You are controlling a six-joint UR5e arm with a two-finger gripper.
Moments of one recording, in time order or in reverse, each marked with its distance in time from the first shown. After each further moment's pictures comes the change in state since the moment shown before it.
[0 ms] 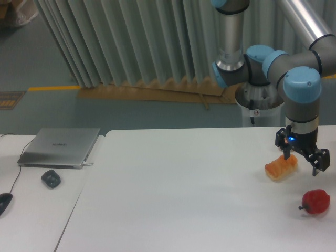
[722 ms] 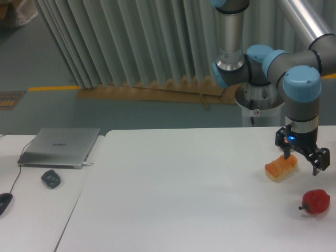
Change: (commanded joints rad) arm 0.026 0.012 0.002 -0.006 0.005 0.017
